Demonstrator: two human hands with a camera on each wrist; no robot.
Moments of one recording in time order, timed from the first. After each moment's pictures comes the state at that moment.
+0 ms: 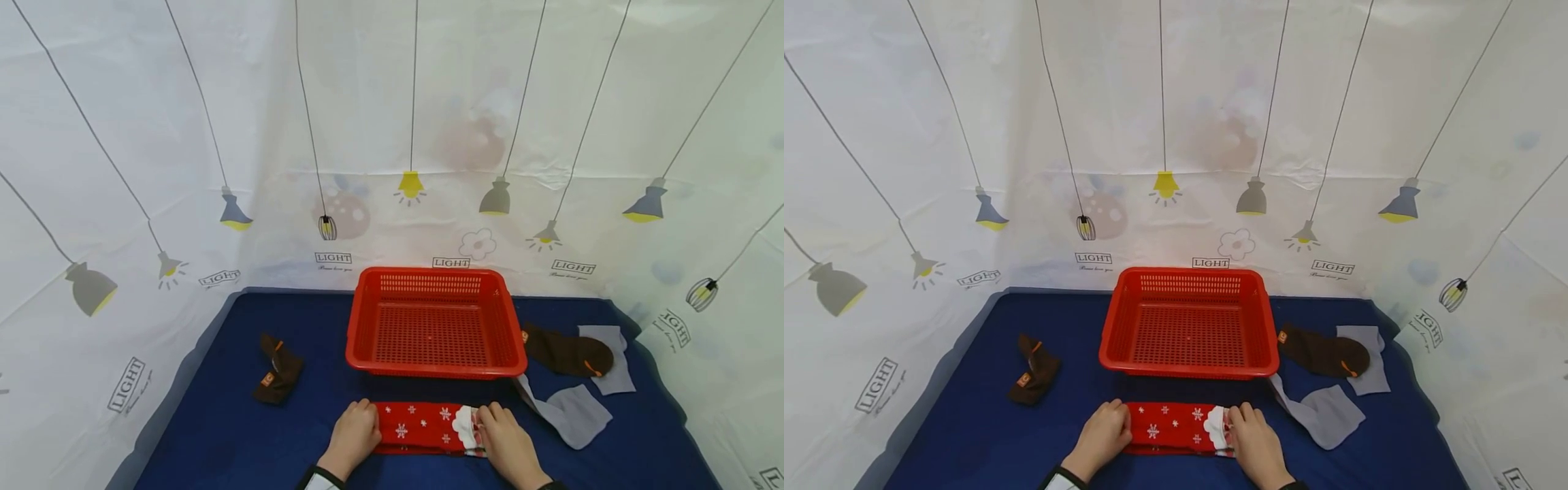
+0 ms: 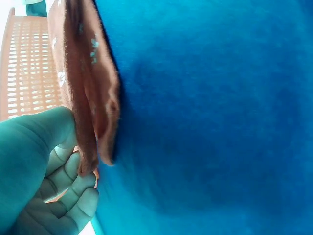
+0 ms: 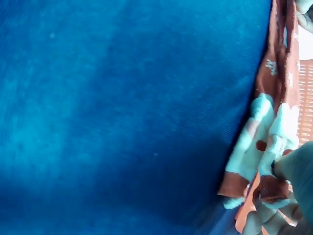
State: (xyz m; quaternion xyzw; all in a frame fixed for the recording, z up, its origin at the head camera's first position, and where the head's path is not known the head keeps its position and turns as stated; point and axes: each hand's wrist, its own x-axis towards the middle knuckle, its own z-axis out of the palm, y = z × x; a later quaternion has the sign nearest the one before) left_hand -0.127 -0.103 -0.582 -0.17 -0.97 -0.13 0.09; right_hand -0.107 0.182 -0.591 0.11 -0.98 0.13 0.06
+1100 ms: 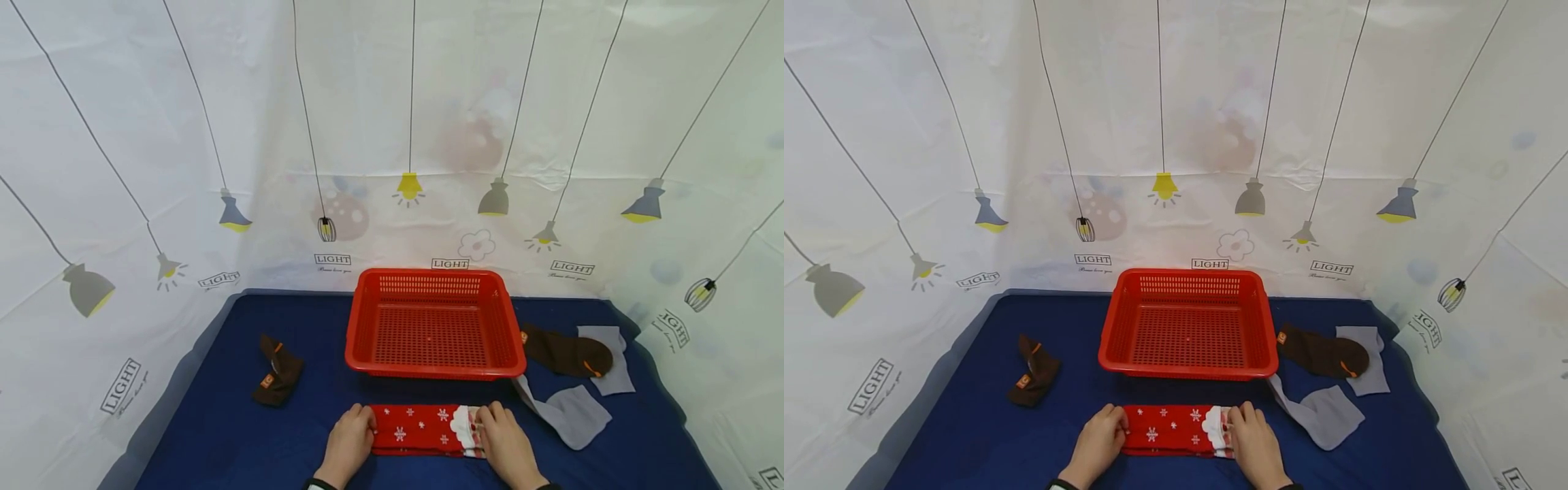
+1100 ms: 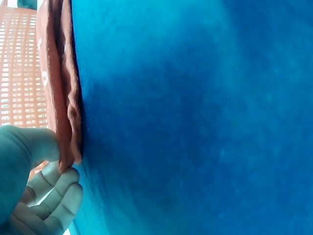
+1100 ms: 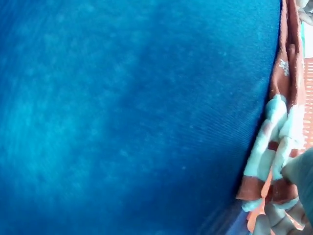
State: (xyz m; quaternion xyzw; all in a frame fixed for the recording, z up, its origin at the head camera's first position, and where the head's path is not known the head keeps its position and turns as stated) left_hand -0.118 -0.113 -0.601 -0.14 -0.96 -0.20 0.12; right_hand -0.109 0.184 -0.601 0.12 -0.98 0.13 0.09
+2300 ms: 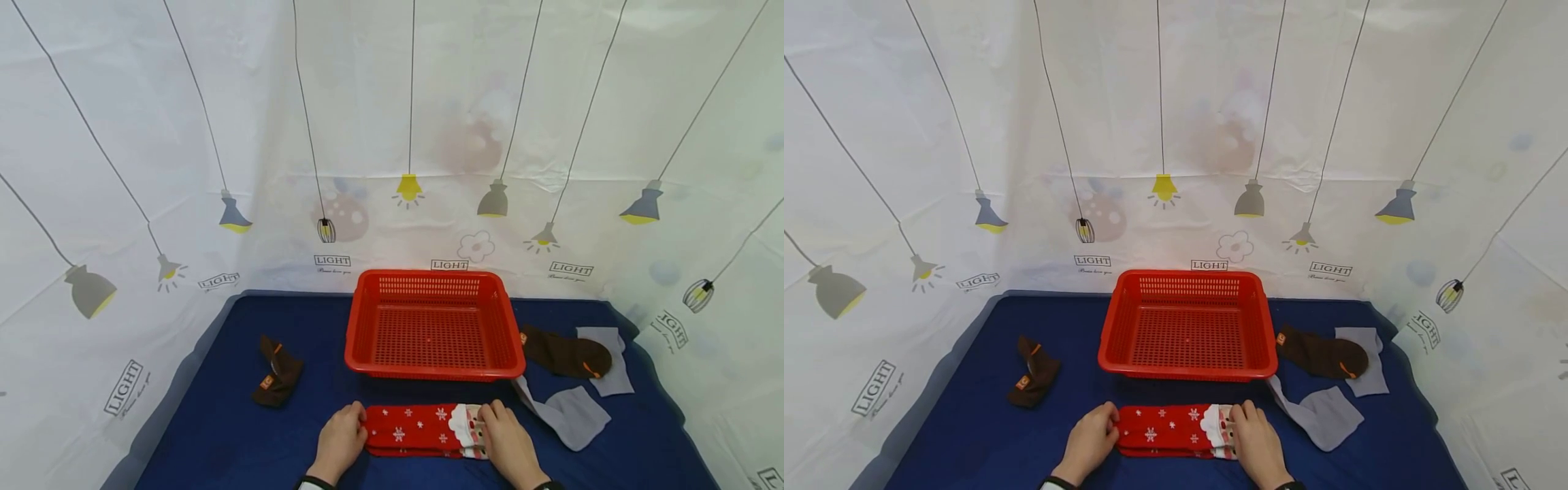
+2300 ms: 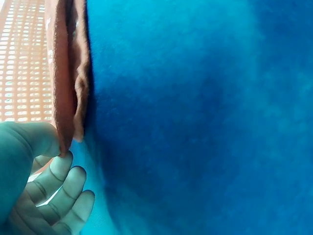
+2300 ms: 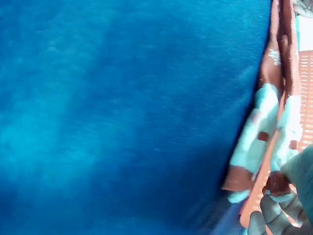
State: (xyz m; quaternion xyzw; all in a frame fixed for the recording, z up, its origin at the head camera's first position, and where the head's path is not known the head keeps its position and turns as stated) left_hand -0.124 -0.123 -0.595 -0.08 -0.97 -0.22 0.07; right_hand -0.111 0.186 -0.597 0.10 -0.98 0.14 0.08
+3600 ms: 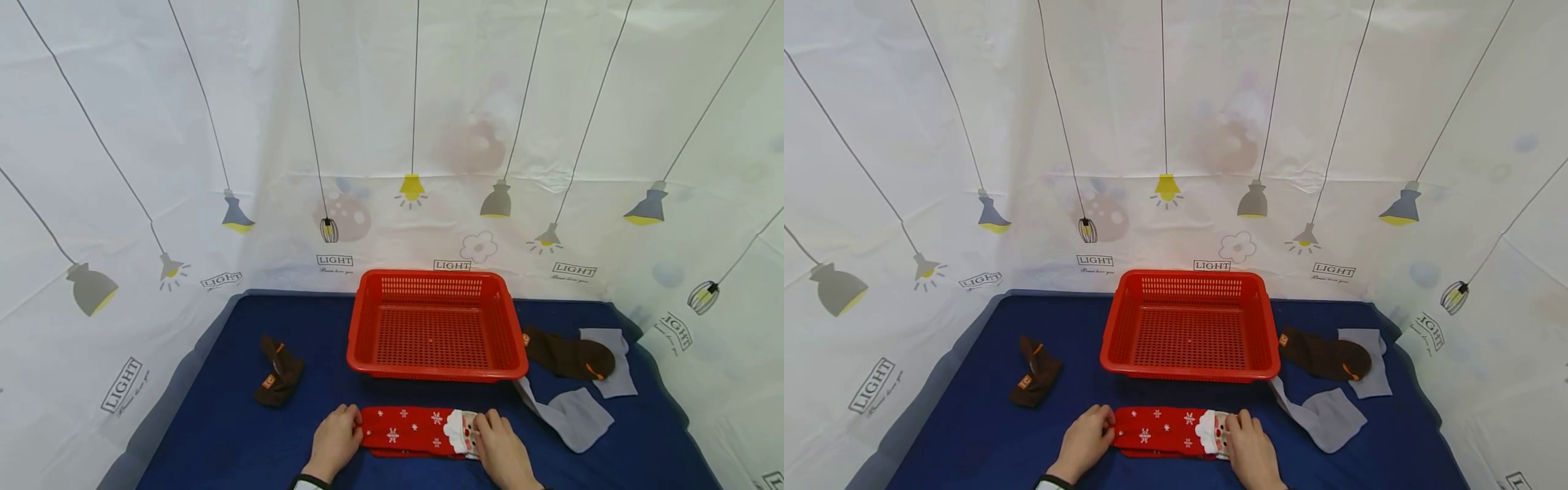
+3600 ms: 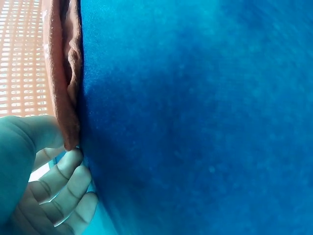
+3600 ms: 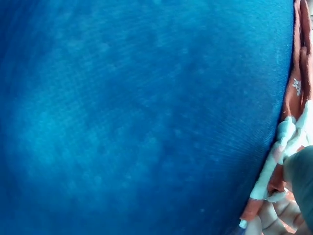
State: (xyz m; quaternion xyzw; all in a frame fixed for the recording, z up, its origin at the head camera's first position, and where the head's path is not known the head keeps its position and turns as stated) left_hand -0.123 -0.136 -0.597 -0.09 -0.97 -0.19 0.08; right_hand -0.104 0.173 -0.605 0.11 -0.99 0.12 0.06
